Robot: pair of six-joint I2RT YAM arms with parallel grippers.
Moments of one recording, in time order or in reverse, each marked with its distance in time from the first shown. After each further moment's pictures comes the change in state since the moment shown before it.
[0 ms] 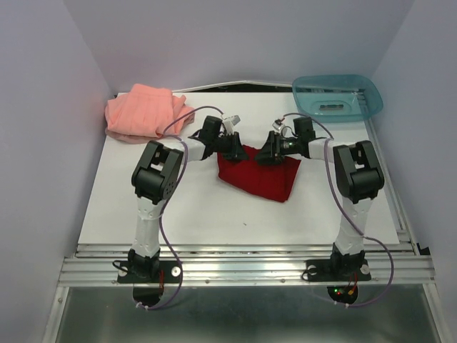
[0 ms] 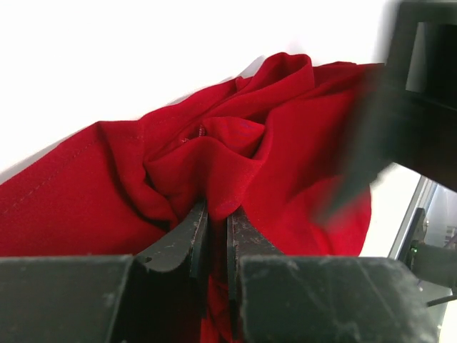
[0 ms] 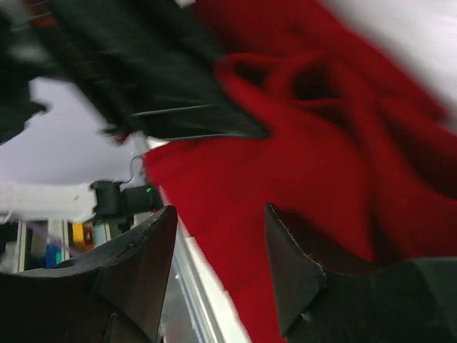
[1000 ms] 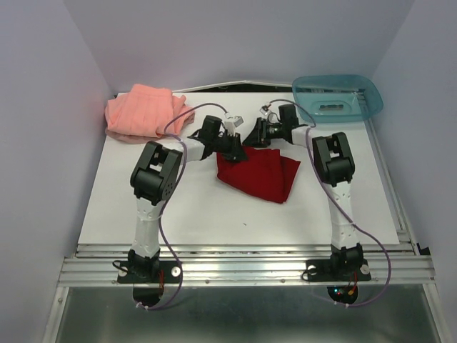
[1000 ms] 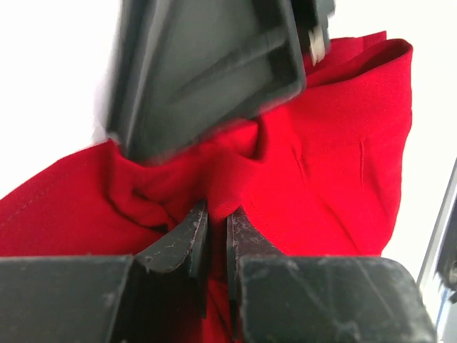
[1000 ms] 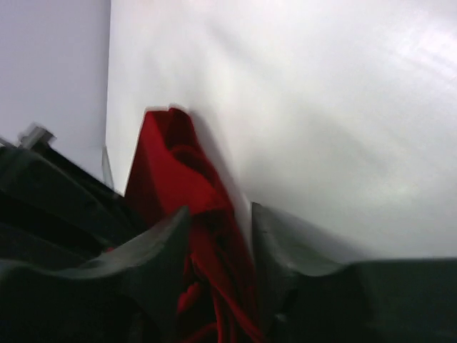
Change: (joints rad) left arm -0.006 -0.021 -0.008 -0.006 0.034 0.193; right arm 0.023 0.445 0.508 0.003 0.014 -0.029
